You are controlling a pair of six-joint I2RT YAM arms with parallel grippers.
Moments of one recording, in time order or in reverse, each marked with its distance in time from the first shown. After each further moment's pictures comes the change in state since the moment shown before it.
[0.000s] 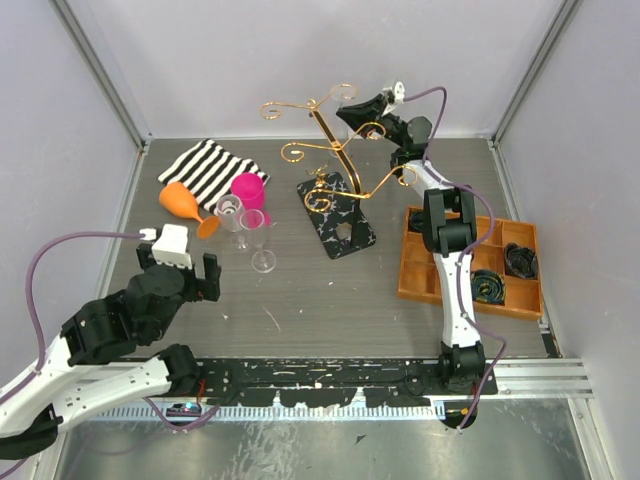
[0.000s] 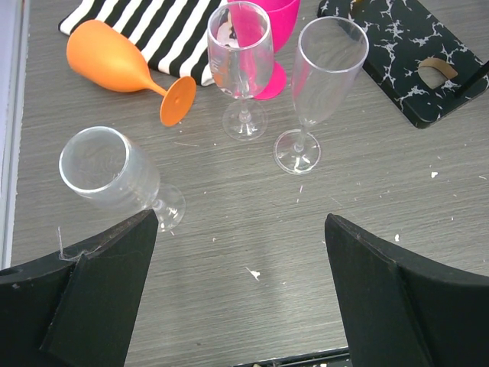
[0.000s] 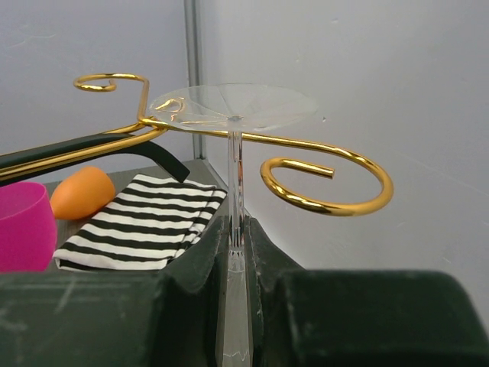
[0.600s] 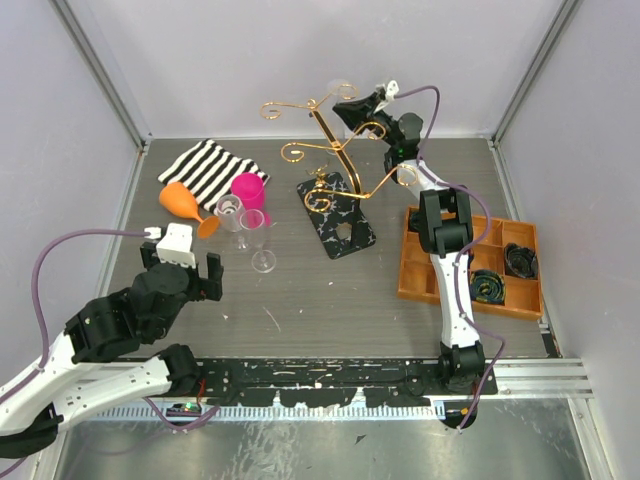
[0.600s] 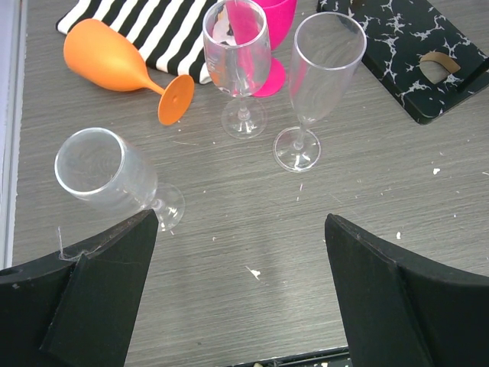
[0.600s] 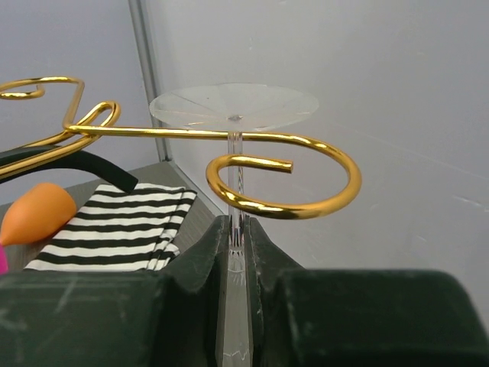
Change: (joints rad) left arm 0.000 0.023 0.000 0.005 0.006 0.004; right arm 0.037 0.000 0.013 -0.145 0.155 -0.105
